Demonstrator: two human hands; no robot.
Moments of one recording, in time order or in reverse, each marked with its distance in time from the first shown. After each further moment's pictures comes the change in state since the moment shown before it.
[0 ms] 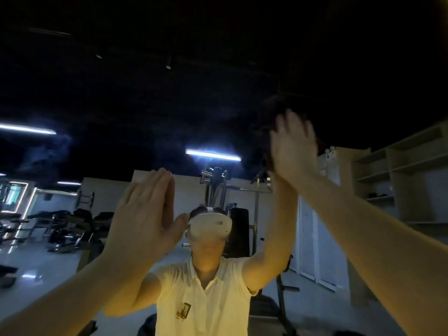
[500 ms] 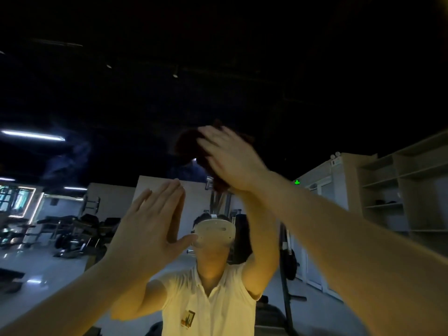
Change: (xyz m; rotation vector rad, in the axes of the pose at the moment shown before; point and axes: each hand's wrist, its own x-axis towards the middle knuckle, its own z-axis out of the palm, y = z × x) left_hand -0.001 -0.029 -0.001 0.188 -0.073 0.172; right_hand 0.008 -0.120 -0.013 0.177 -0.100 -0.585
